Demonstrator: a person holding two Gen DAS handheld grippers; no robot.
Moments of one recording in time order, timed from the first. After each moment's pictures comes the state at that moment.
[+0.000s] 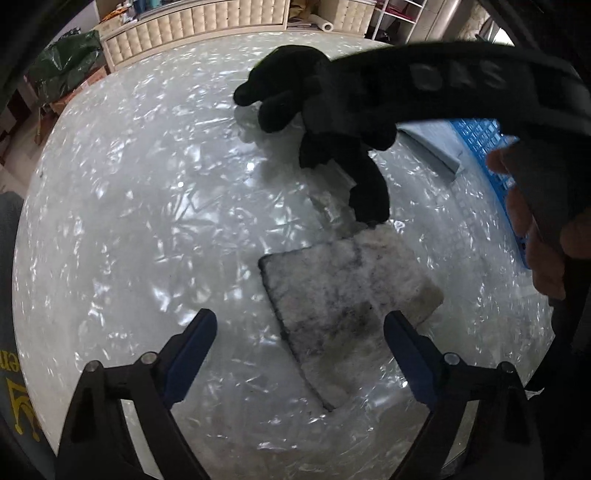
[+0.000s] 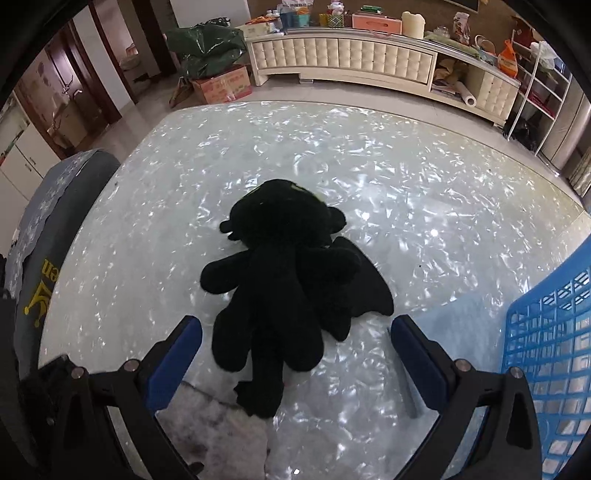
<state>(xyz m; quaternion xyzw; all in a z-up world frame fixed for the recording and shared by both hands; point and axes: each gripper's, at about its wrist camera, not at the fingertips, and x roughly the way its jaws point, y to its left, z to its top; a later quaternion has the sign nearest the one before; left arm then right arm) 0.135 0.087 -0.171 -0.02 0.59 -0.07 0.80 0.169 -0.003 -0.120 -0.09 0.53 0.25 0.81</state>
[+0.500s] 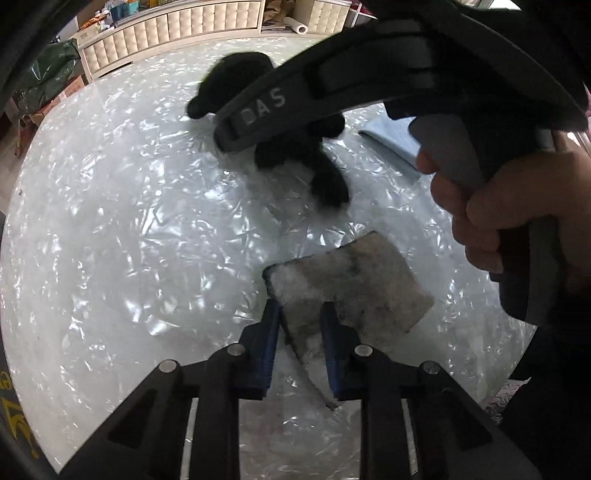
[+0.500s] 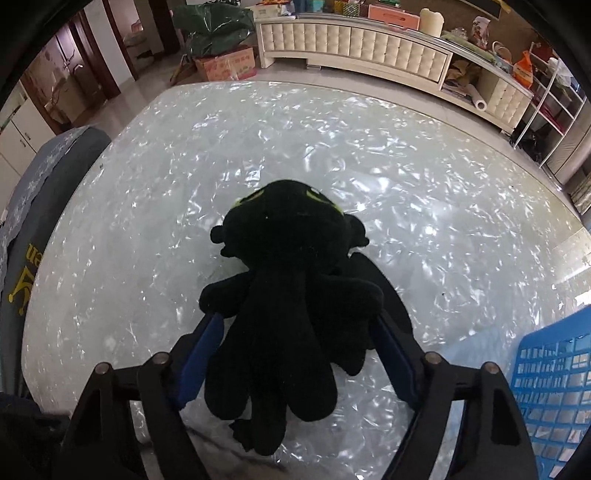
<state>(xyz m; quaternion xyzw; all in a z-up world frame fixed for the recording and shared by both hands) 0.138 0.071 -0.170 -0.03 0.59 -0.12 0.80 0.189 0.023 -0.140 -0.13 0.54 0.25 0.79</state>
